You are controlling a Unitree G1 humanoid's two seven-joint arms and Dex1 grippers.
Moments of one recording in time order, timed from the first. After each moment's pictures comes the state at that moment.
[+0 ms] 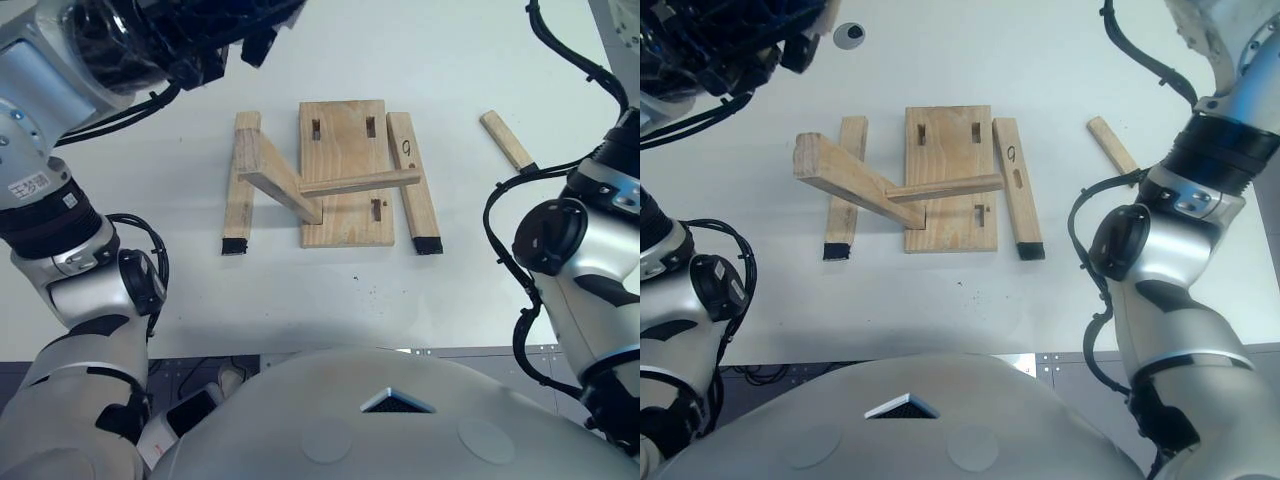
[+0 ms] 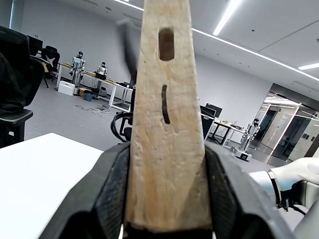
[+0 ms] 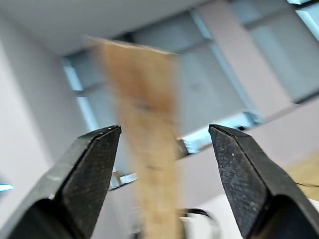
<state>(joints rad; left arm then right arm) -0.62 0.50 0.31 -0.23 -1.28 1.16 -0.71 -0.88 -0.31 -0.47 0.12 1.34 1.08 0.70</state>
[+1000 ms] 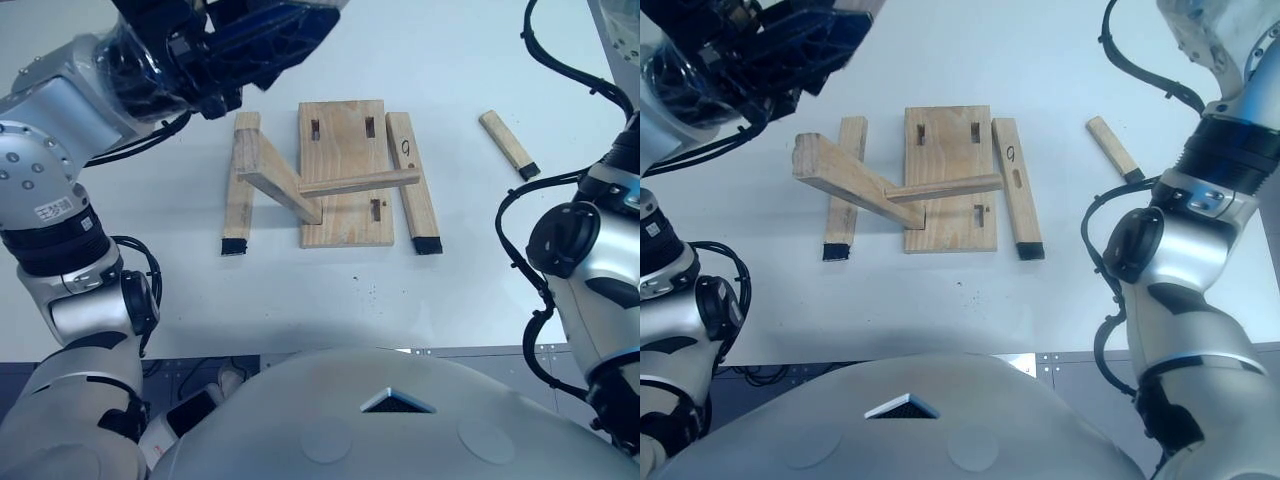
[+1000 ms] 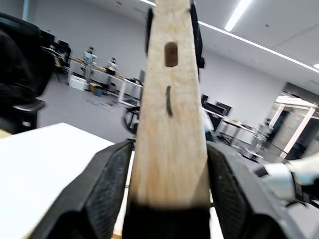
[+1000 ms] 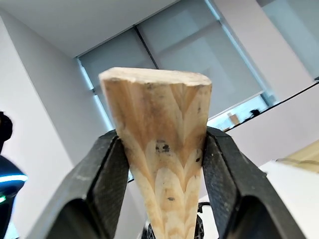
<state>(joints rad) -0.52 0.54 0.23 -0.25 -1.24 1.03 -0.68 -0.87 -0.36 -0.43 0.21 1.32 1.03 0.70</state>
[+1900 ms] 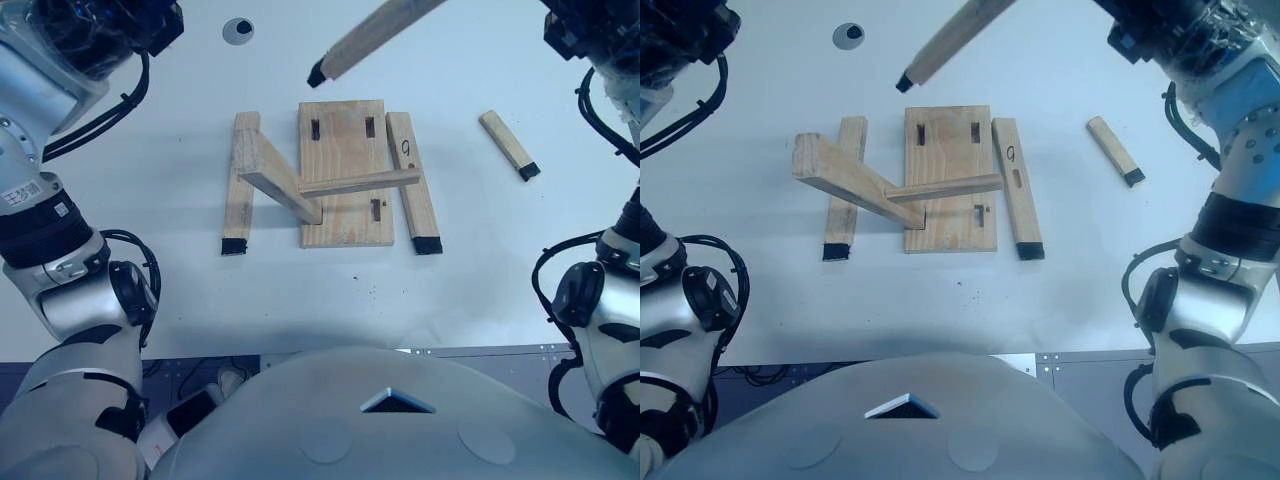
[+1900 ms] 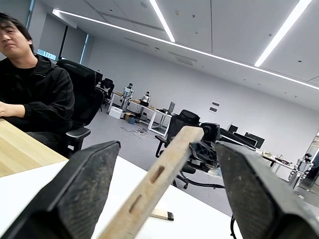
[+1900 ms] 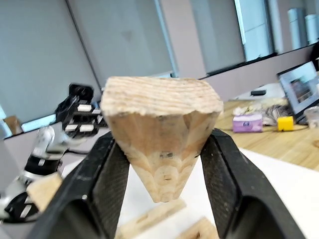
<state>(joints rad) -0.55 0.55 0.34 -0.16 -1.24 0.97 -0.60 -0.54 -0.62 -0.25 -0.03 0.93 0.79 0.90</state>
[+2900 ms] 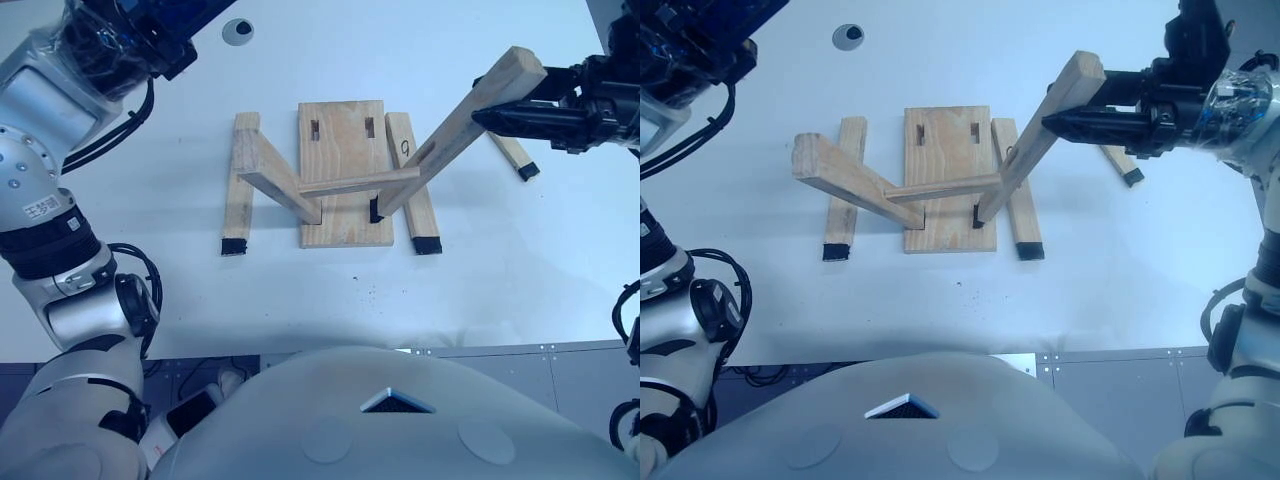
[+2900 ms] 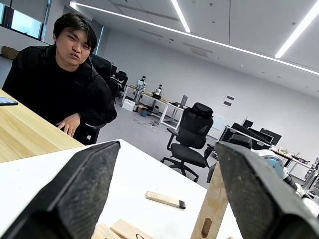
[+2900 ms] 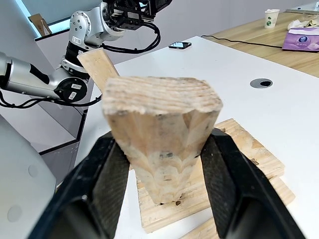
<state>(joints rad) -0.49 0.54 0.32 -0.20 -1.18 0.95 -0.59 -0.41 -0.87 -0.10 -0.13 0.82 0.82 1.24</state>
